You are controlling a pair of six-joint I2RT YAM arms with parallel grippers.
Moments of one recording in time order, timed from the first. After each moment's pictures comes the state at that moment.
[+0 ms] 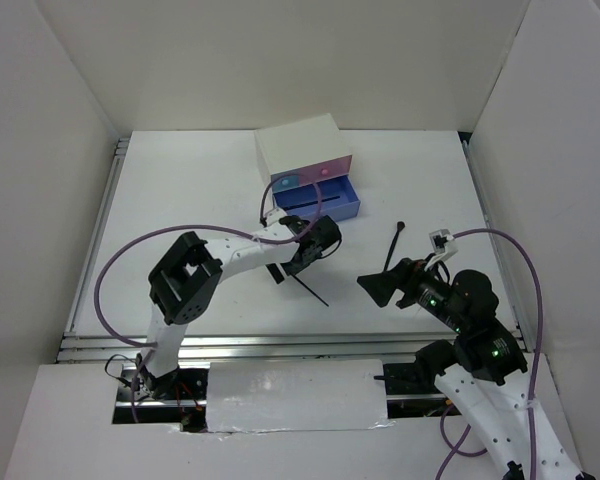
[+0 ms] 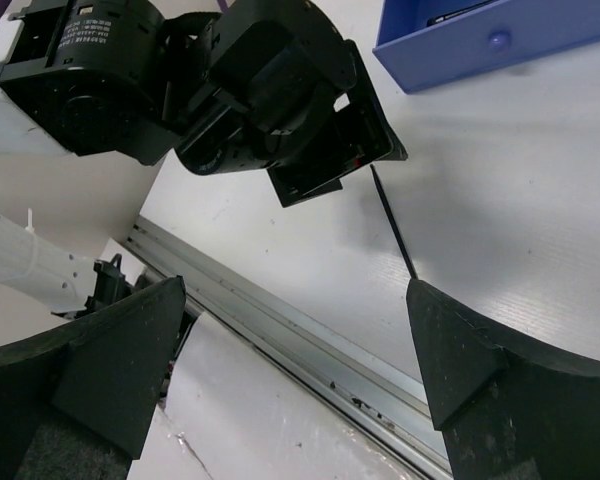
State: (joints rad) left arm -0.90 2.01 1.55 -0.96 -0.55 -1.53; right arm 0.40 0.29 0.61 -0.52 -0.30 0.62
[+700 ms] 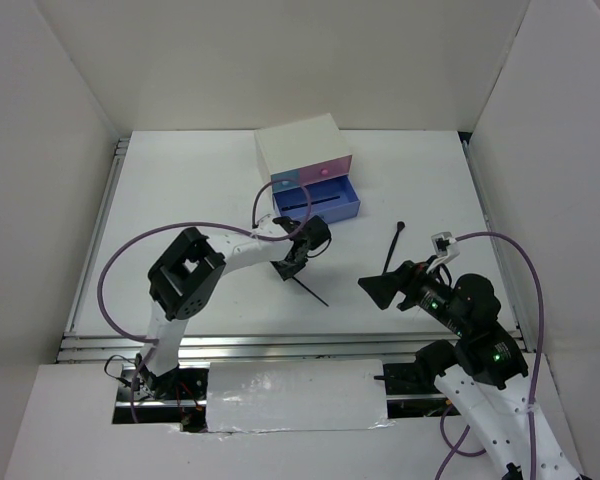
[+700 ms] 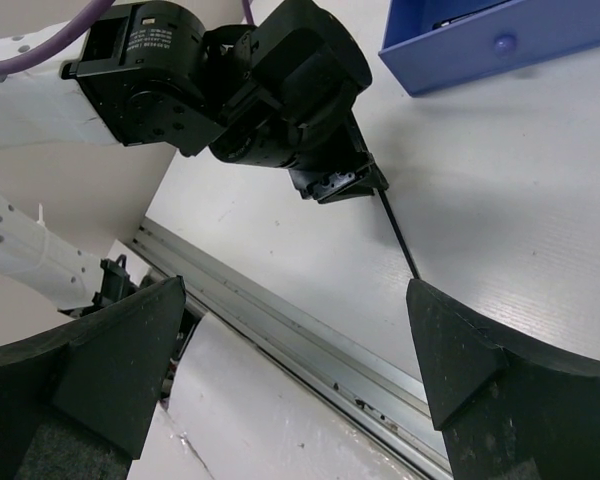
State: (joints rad) left arm -0.84 2.04 1.47 -0.89 -0.42 -1.54; right arm 0.40 0.26 0.59 -0.52 -0.30 0.63
